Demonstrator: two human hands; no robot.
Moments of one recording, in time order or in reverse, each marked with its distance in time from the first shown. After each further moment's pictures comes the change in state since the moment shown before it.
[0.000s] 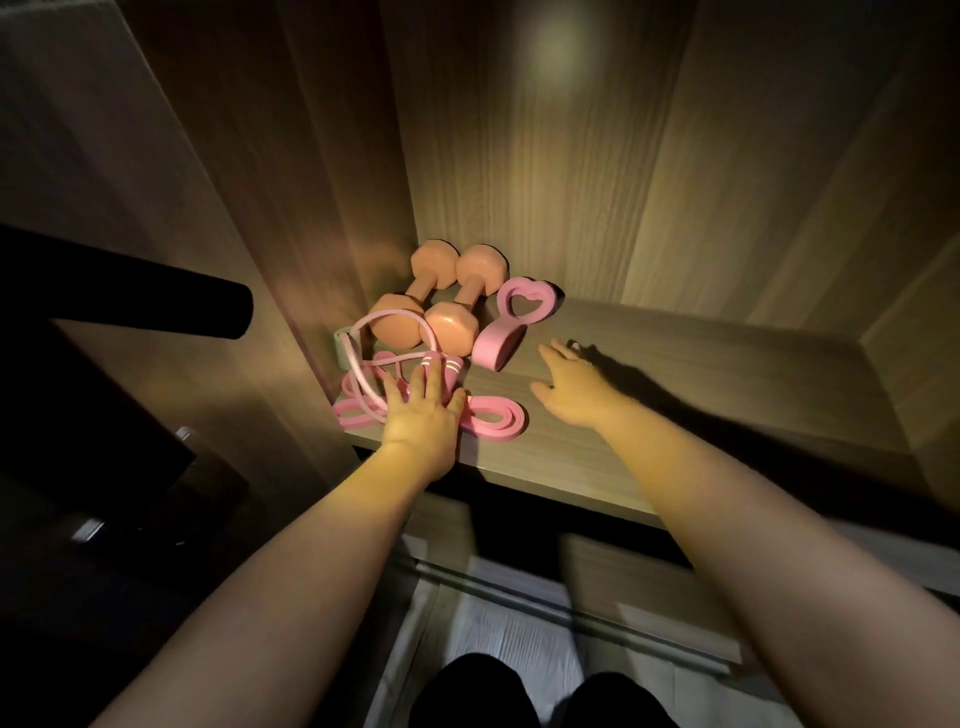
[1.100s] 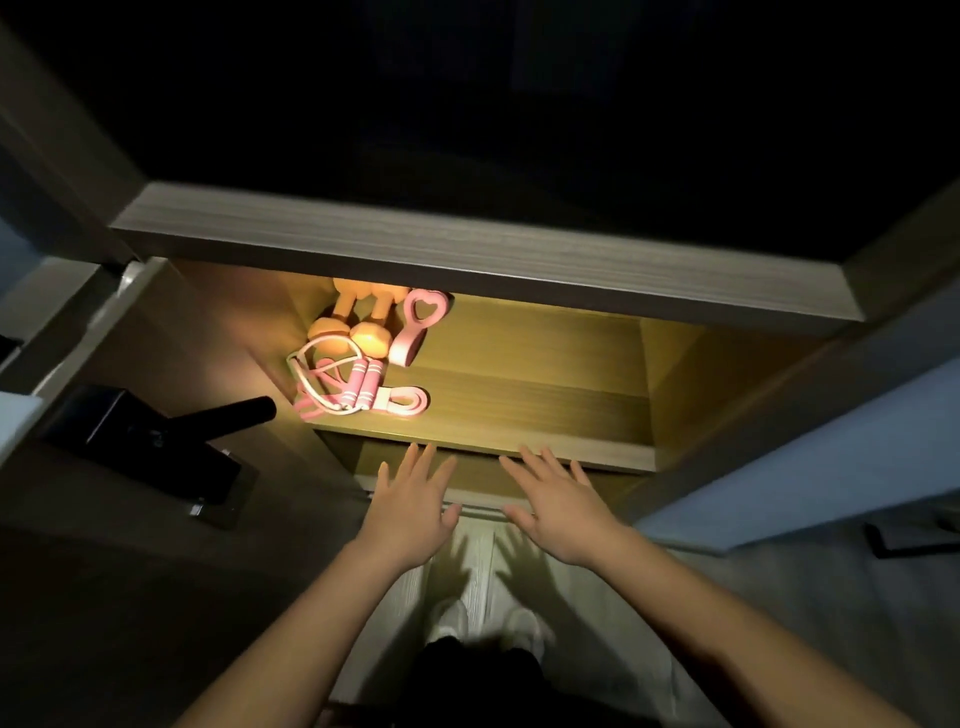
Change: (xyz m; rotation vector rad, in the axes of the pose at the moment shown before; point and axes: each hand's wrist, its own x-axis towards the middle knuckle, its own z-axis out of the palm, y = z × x) left_hand -0.224 0.043 -0.162 -0.476 -0.151 0.266; right_hand -0.320 -0.029 -0.138 -0.179 -0.297 0.025
